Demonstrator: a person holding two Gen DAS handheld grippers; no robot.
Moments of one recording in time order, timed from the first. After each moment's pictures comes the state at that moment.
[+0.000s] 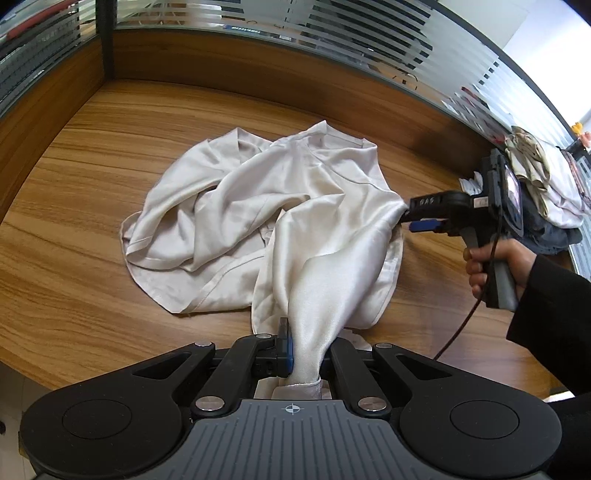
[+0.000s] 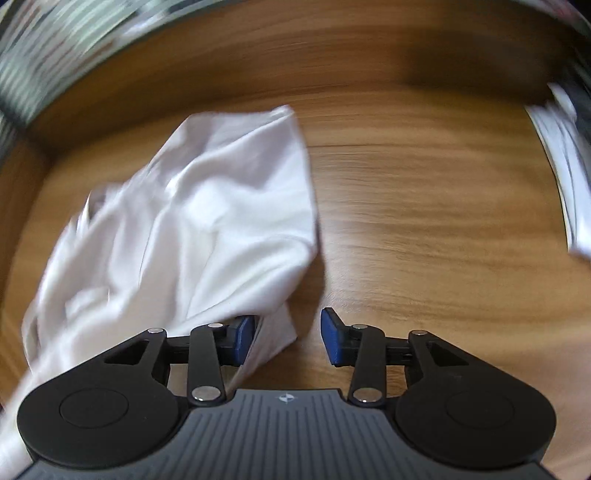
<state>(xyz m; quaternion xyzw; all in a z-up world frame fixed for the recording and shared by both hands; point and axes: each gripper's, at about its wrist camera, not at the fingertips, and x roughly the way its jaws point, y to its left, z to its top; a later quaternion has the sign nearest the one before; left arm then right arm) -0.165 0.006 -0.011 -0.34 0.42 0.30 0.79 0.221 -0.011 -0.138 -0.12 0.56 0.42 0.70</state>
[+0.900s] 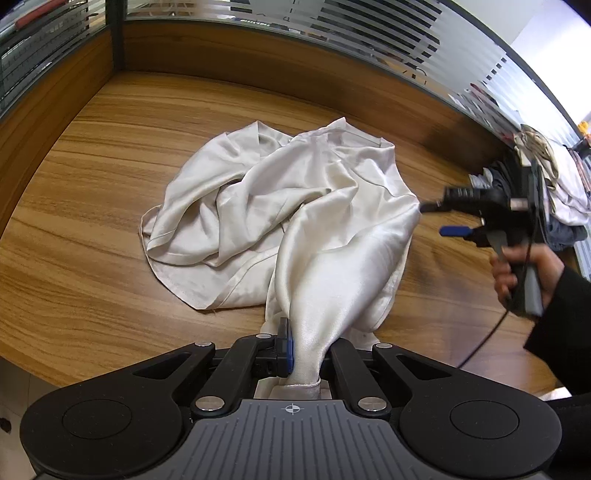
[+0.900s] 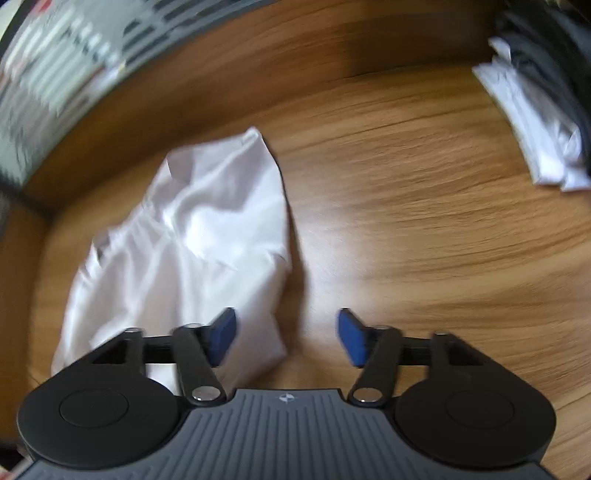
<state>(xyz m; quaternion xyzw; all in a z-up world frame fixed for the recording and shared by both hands) -0.183 0.024 -0.023 -0.34 0.44 0.29 0.78 0.220 -0.044 -0.120 -0.02 0.59 0.39 0.71</state>
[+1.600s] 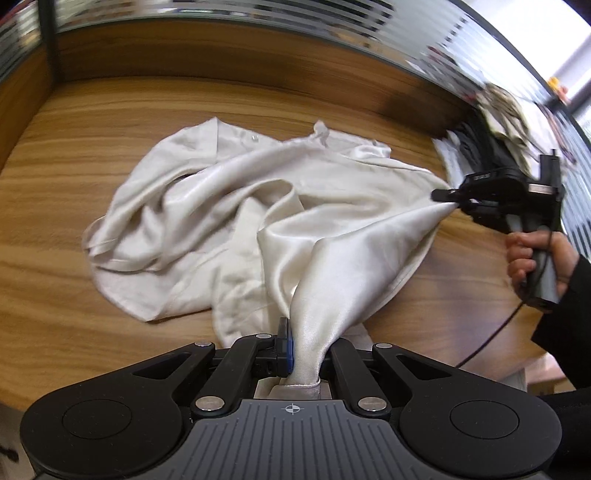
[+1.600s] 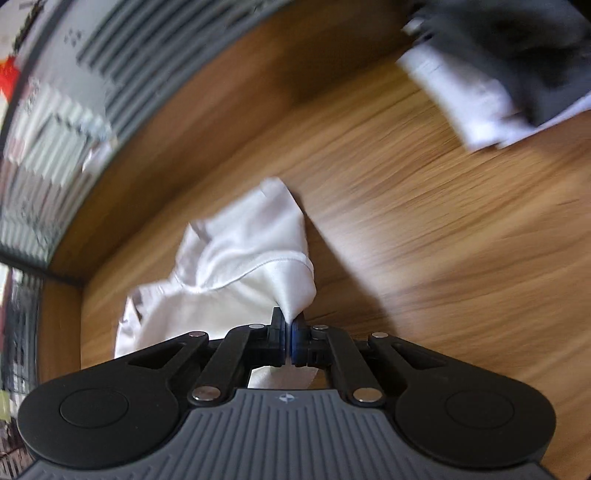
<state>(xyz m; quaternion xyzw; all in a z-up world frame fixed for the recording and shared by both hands) -0.129 0.012 -0.026 -0.31 0.47 0.21 0.80 0.246 -0.121 -0.092 0.09 0.59 0.36 0.72</state>
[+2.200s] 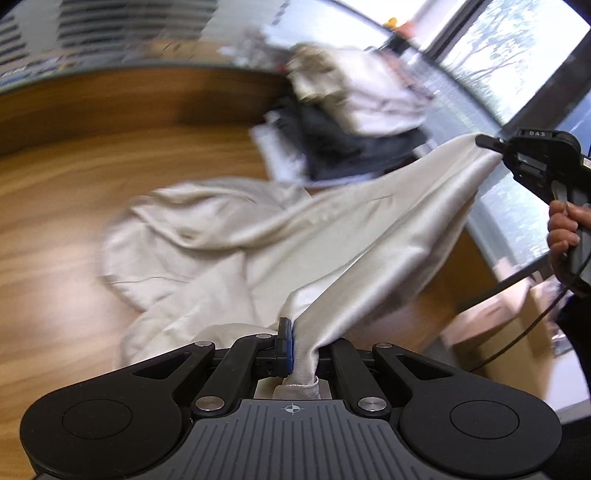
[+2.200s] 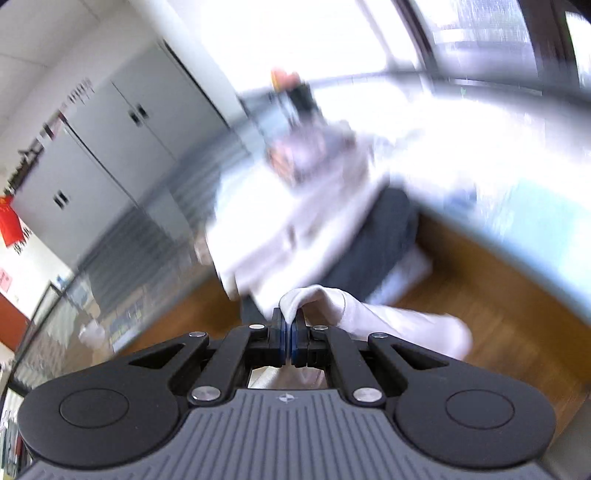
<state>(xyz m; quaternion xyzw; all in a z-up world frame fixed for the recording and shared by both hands) 0.000 -0.086 0.014 -0.26 0.42 0.02 0.87 0.284 -0.375 0.115 0.19 0.37 0.28 0.87</state>
